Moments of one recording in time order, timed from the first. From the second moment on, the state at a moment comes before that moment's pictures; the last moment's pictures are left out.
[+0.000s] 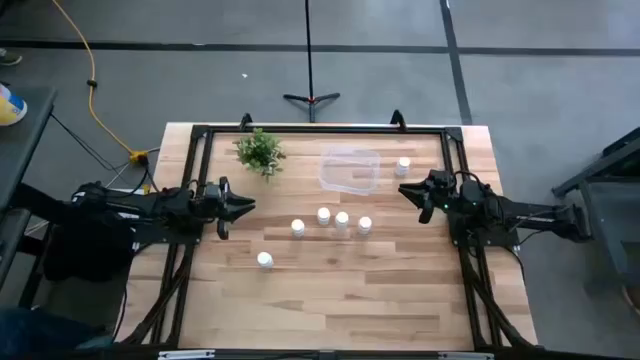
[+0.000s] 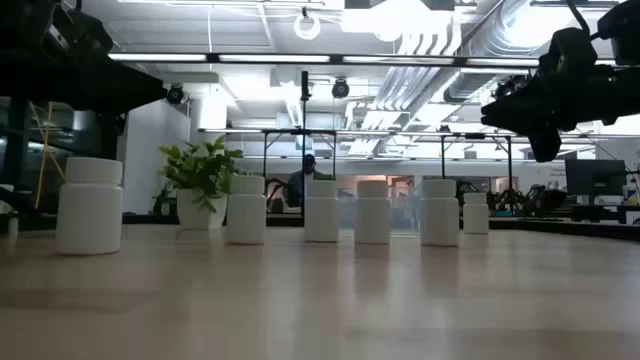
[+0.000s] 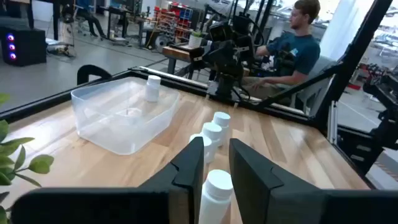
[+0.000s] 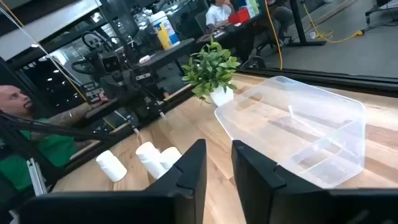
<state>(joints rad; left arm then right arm) -0.14 0.08 0.01 0.06 -0.30 -0.24 -0.17 0.16 0.01 0.09 0.15 0.49</state>
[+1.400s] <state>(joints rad) -0.14 0.42 0.45 0.19 -0.42 -0.28 -0.17 0.61 0.66 -0.32 0.38 0.43</state>
